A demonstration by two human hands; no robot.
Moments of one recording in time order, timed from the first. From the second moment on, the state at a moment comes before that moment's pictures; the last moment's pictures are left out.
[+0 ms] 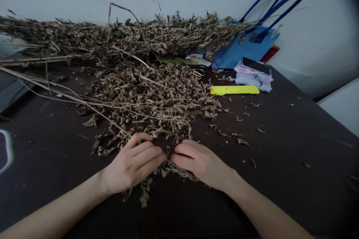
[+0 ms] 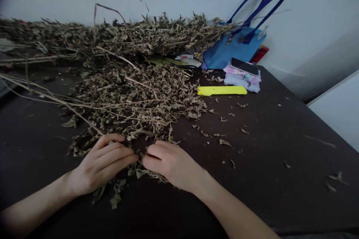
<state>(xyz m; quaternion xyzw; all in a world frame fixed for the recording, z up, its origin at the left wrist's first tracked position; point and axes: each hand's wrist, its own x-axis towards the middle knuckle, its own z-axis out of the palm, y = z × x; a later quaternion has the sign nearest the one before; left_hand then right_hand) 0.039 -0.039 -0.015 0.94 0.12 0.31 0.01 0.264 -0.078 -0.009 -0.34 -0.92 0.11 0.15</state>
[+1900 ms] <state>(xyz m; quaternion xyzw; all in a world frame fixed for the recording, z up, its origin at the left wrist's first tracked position) 0.048 -0.040 -0.017 0.96 0.11 0.27 -0.05 0.267 -0.066 -0.026 -0.36 -0.86 0.19 0.31</state>
